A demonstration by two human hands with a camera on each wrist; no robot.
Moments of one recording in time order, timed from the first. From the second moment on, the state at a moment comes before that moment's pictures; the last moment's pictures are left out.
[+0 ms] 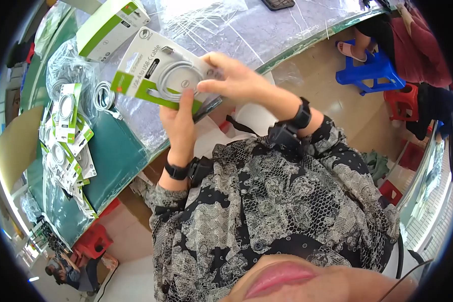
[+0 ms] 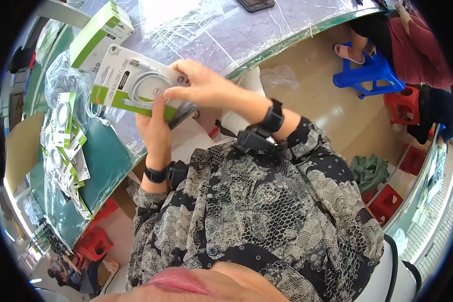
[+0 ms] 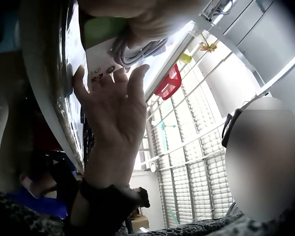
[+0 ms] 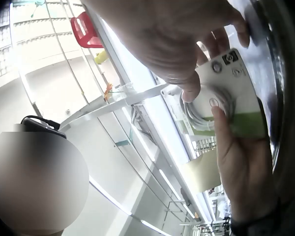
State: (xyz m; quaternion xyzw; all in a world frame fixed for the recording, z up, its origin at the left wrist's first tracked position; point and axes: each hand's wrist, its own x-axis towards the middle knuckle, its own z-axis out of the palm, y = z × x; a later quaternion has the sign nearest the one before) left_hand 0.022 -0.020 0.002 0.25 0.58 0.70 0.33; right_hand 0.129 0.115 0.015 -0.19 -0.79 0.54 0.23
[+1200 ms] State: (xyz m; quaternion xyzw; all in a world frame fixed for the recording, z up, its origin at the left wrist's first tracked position) left_hand 0.004 0.019 0.025 0.03 -0.10 0.75 0.66; right_hand 0.109 0.189 0.065 0.03 -0.82 0.37 0.45
